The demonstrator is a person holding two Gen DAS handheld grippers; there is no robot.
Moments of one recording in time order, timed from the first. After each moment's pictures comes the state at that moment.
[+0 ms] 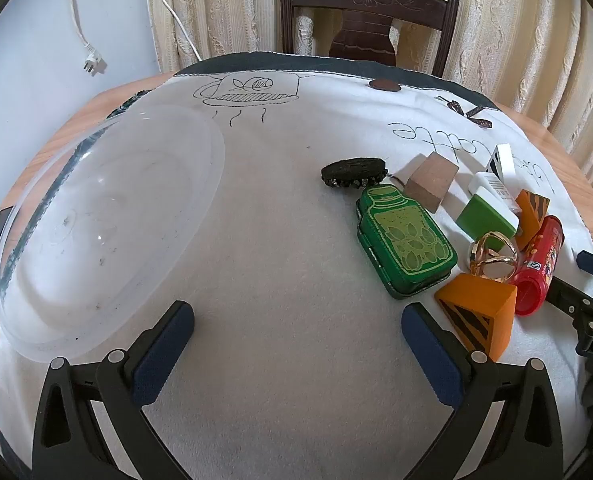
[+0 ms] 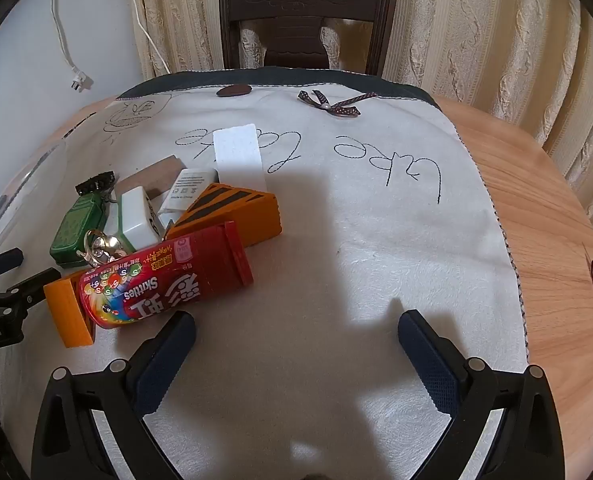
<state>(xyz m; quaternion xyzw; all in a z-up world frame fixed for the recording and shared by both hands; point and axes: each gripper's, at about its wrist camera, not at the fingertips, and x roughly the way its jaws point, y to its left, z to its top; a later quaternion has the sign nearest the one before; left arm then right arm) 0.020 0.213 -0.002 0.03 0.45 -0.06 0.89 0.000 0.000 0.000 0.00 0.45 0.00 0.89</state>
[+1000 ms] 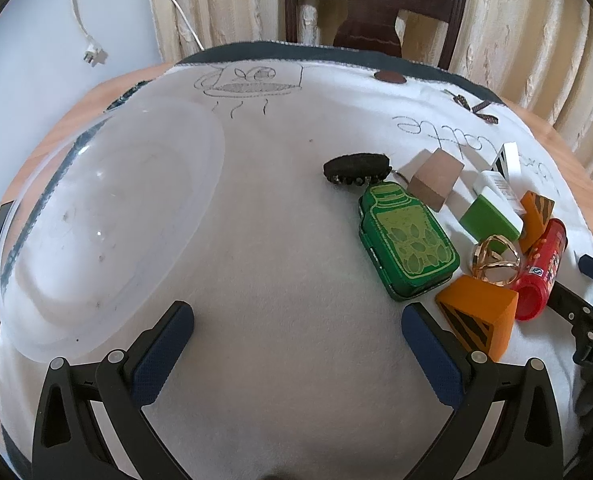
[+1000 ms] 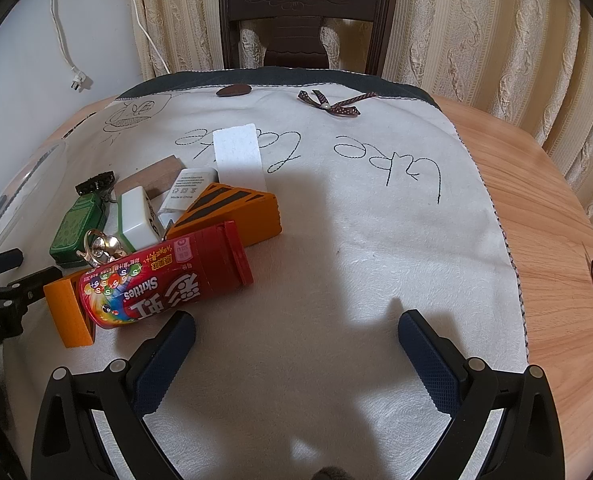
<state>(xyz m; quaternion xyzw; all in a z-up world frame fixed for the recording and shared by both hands) 0.027 0.213 0.000 0.02 0.48 -0.05 0.88 0.000 0.000 0.000 0.00 0.45 0.00 0.89</state>
